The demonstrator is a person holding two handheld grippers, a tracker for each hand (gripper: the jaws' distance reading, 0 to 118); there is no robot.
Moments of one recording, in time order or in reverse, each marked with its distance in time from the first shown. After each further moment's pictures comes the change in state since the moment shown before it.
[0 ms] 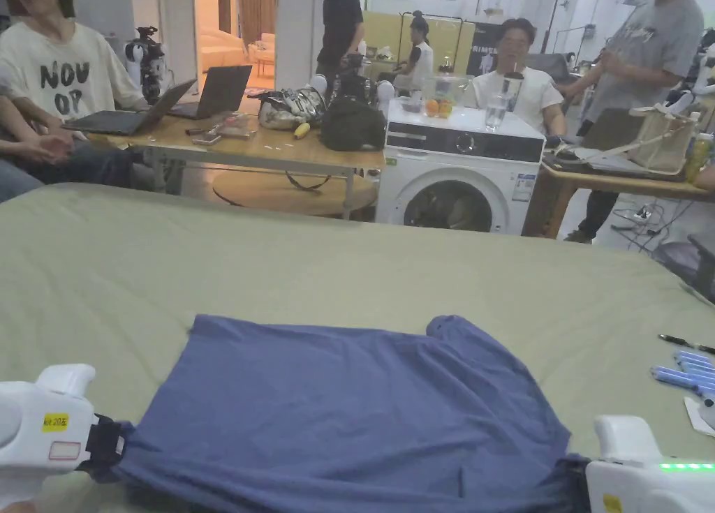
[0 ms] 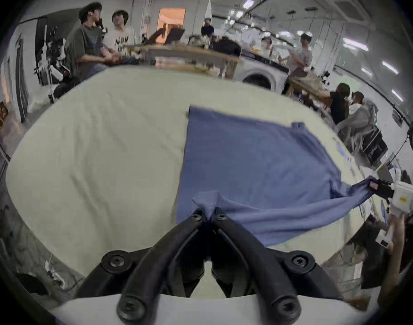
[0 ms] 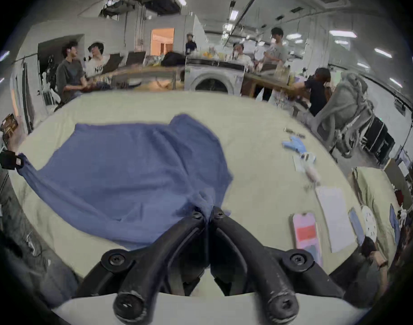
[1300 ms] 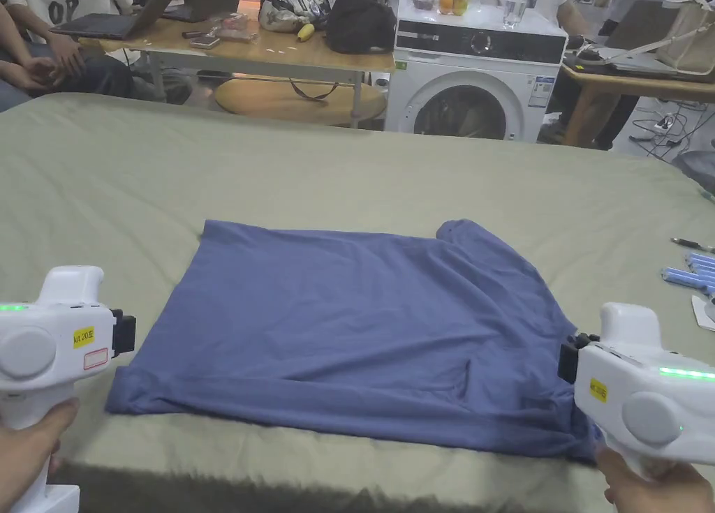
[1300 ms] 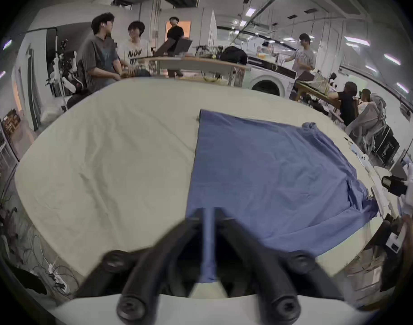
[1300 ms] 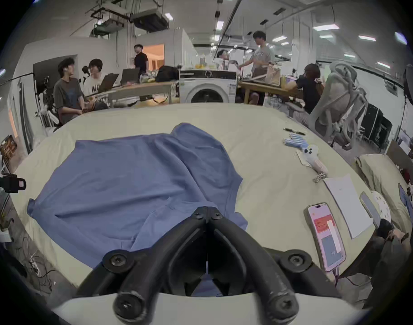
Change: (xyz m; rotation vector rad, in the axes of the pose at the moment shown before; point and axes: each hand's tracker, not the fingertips) left arm 0.020 -0.032 0.014 0.269 0.155 -0.046; right arm -0.020 -0.012 0.015 0.261 0.014 -0.127
